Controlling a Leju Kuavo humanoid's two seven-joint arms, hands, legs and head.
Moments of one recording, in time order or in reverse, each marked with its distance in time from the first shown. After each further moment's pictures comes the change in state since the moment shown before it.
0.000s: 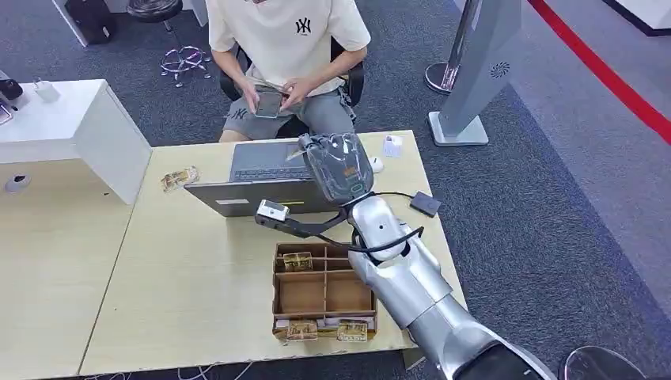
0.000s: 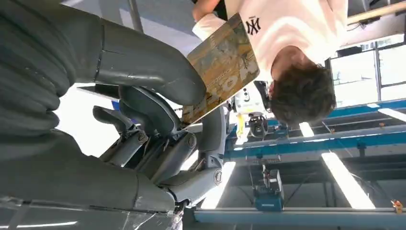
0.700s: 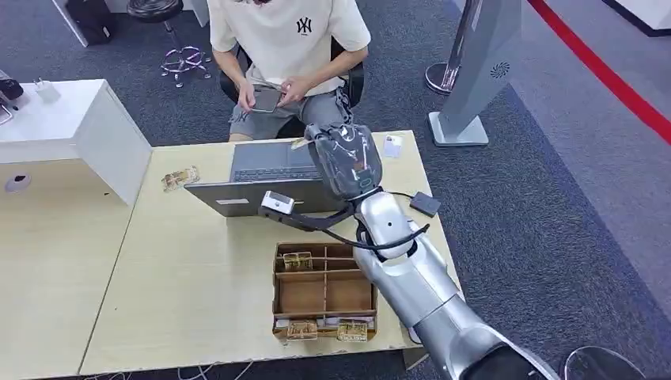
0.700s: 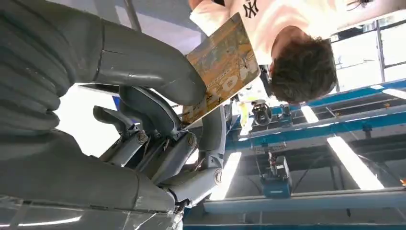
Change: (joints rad) left arm 0.003 0.010 0.002 0.000 -0.015 -0.005 -0.006; right arm -0.004 -0.021 0.000 -0.068 -0.008 0.000 0.016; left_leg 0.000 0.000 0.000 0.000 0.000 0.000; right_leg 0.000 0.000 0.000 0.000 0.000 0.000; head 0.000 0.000
